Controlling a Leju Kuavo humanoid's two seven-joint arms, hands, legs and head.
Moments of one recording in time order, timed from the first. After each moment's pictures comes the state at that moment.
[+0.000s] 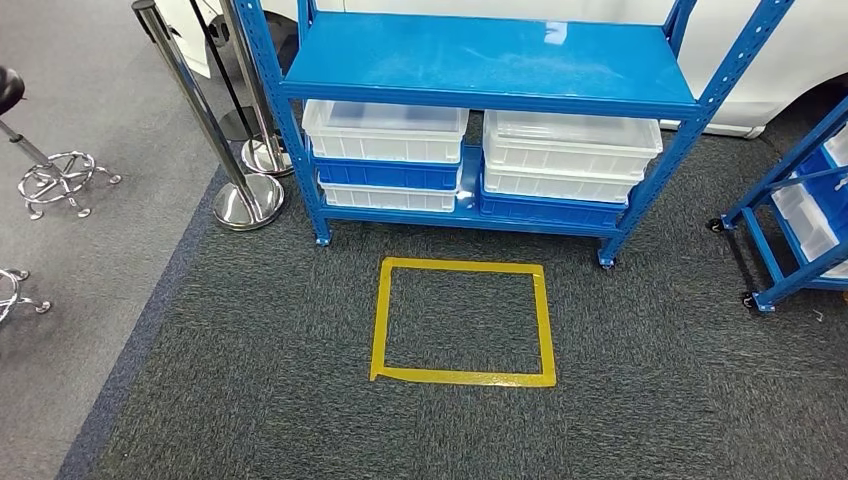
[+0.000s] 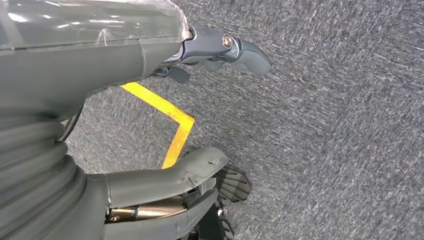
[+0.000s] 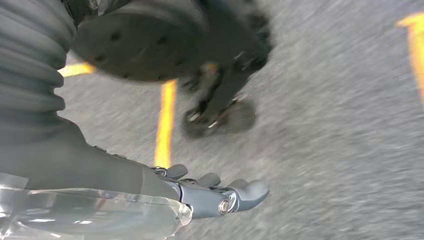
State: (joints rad) left arm -0.06 -0.17 1.38 -0.29 -0.95 0.13 -0.34; right arm -0.07 0.19 -1.26 -0.23 0.89 0.01 -0.39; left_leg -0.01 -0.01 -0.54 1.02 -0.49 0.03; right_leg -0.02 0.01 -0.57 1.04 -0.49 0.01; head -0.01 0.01
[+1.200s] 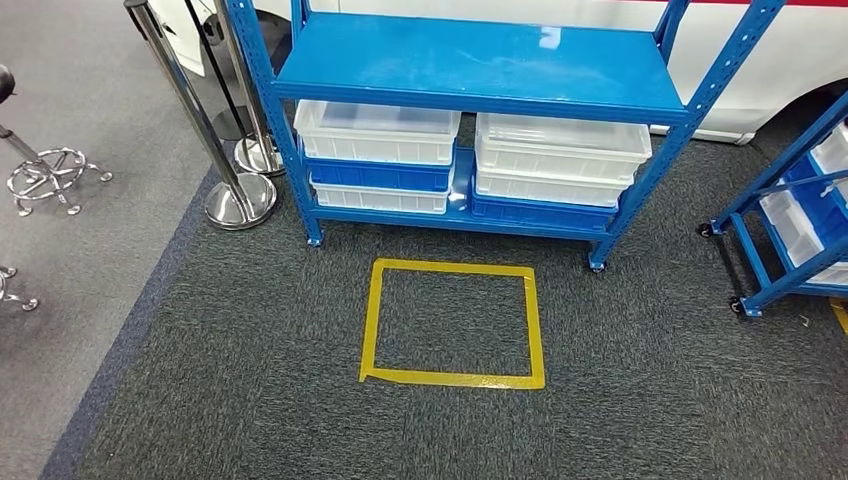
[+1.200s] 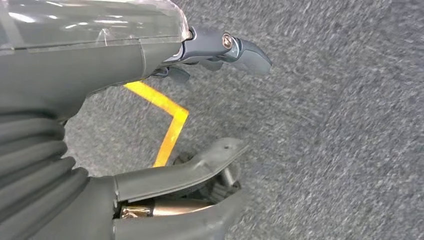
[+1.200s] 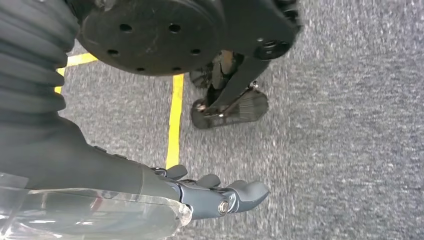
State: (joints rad) left arm -0.06 -0.17 1.38 -0.29 -0.95 0.12 -0.37; right arm -0.07 0.19 -1.25 -0.23 0.89 -0.03 -0.37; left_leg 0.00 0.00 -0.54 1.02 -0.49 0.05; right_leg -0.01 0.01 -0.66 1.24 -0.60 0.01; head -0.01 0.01
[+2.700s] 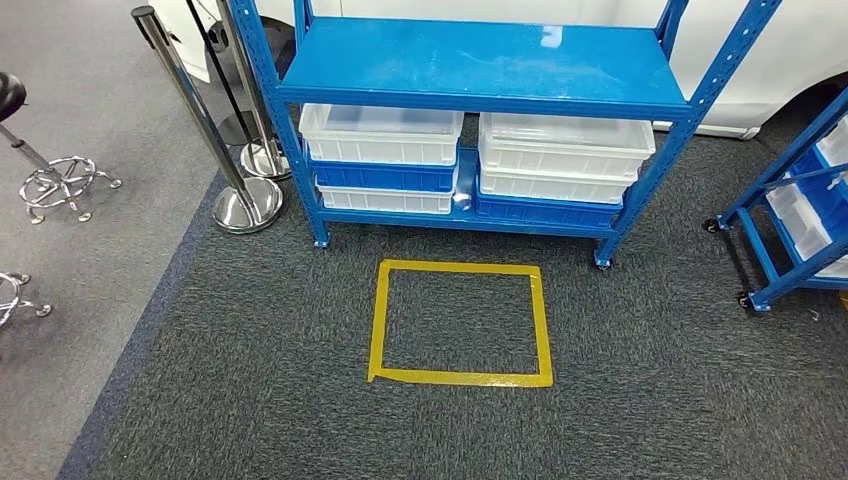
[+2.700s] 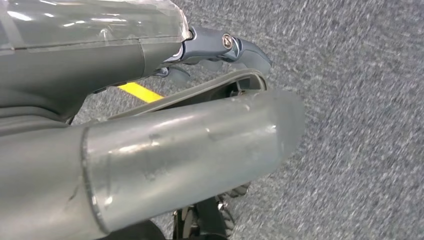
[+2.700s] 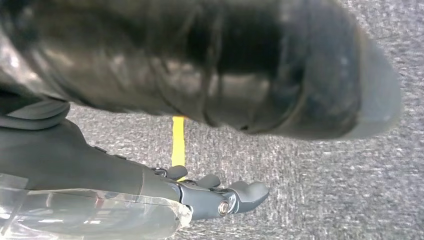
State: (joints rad) left arm -0.06 -0.17 1.37 -0.29 -0.97 0.12 -0.37; right arm -0.07 0.19 -1.25 -0.23 0.88 -0.03 -0.35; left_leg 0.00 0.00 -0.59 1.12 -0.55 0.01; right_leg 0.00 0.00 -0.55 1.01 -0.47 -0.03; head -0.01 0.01
